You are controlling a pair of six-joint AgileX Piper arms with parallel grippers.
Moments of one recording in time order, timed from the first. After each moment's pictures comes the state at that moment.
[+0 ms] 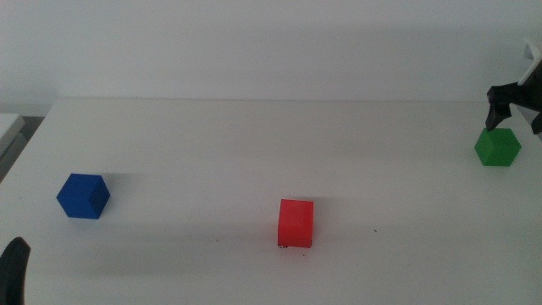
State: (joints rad) left arm -0.03 0.00 0.00 -0.13 0.09 0.11; right arm -0.18 2.24 -2.02 0.05 1.18 -0.09
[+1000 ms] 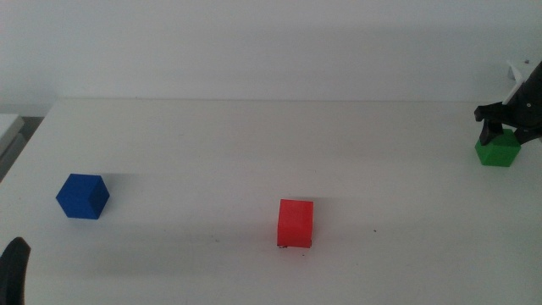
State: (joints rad) left arm -0.03 0.00 0.00 -0.13 0.09 0.11; right arm -0.18 2.35 -2.03 0.06 1.07 -0.12
